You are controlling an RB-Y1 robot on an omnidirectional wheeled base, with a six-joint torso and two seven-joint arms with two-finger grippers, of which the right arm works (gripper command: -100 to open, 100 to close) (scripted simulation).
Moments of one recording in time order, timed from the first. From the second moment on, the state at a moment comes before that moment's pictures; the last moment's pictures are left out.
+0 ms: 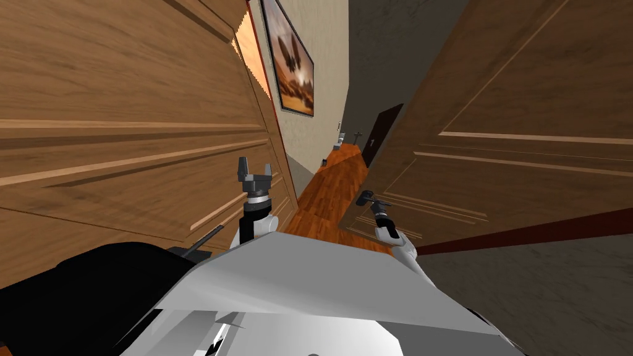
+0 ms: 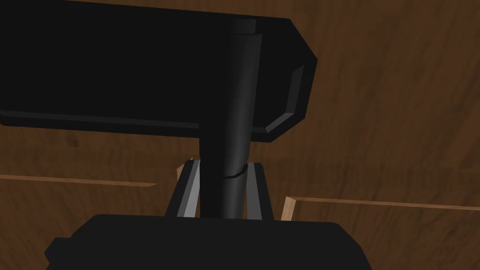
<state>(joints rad) -0.06 -0.42 -0.10 -1.04 -0.07 -0.41 -0.34</state>
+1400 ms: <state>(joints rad) 0.05 -0.54 0.03 -1.10 -0.06 -0.52 -0.48</state>
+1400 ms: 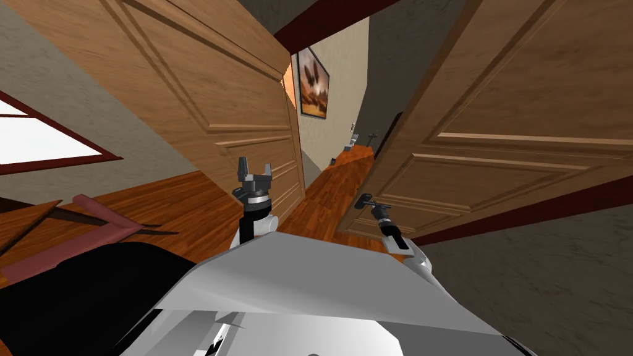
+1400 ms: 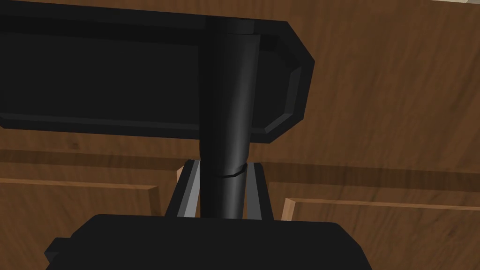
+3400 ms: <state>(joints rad) 0.22 -0.72 0.12 -1.12 -0.04 -0.79 -0.64</state>
